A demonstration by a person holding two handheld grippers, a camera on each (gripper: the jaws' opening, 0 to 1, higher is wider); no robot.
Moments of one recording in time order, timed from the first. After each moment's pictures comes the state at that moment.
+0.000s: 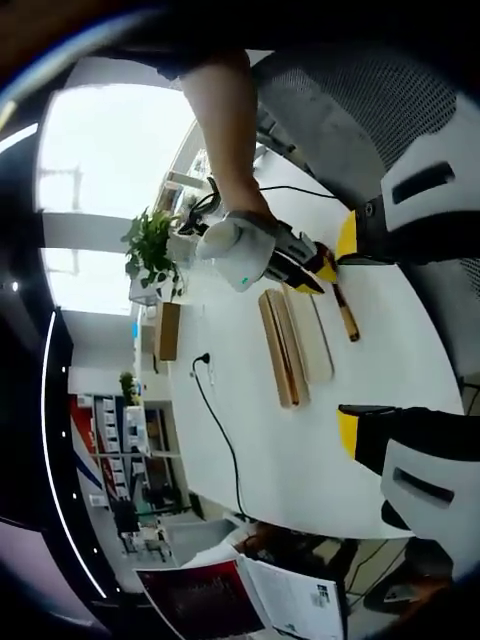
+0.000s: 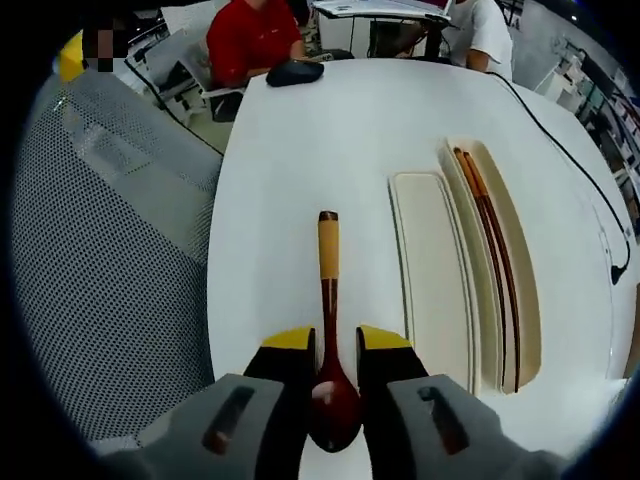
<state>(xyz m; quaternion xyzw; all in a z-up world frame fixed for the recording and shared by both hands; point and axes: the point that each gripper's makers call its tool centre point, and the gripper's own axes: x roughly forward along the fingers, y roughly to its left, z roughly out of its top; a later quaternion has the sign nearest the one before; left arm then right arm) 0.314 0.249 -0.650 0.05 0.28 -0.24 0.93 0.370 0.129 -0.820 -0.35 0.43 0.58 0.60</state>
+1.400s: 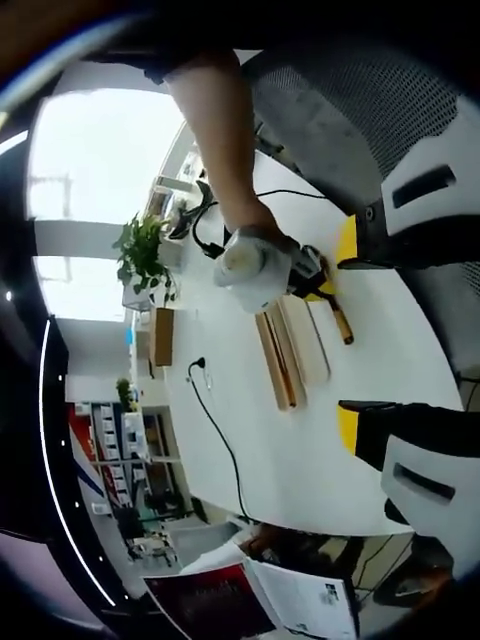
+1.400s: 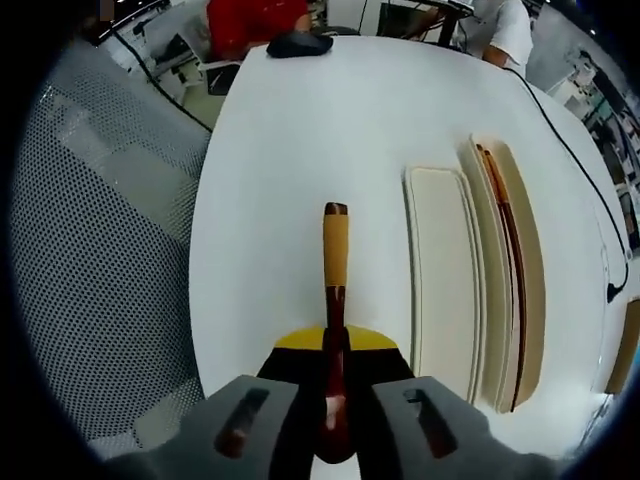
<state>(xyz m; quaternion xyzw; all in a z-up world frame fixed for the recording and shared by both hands) 0.311 0.246 -0.654 0.07 0.29 -0.25 0.92 0.374 0.139 -0.833 -0.40 0.44 0.55 0.58</state>
